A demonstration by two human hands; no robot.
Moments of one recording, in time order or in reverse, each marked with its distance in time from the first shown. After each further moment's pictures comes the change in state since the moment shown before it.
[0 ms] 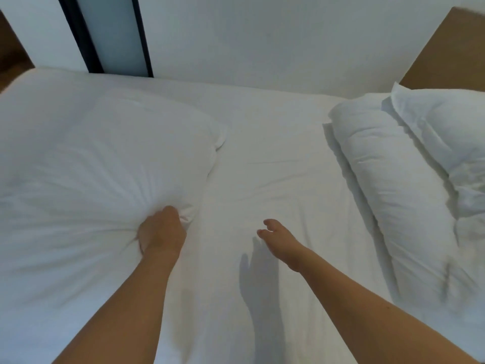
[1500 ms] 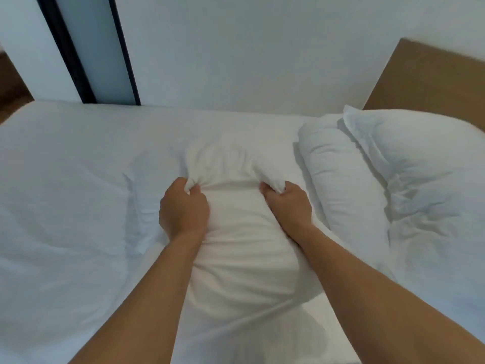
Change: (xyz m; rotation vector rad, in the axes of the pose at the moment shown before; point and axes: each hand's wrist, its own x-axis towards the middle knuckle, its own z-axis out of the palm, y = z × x) left_hand -0.072 0.158 -0.108 -0.828 0.436 -0.207; right_hand -0.053 -0.030 -0.145 -0.102 0.636 -0.279
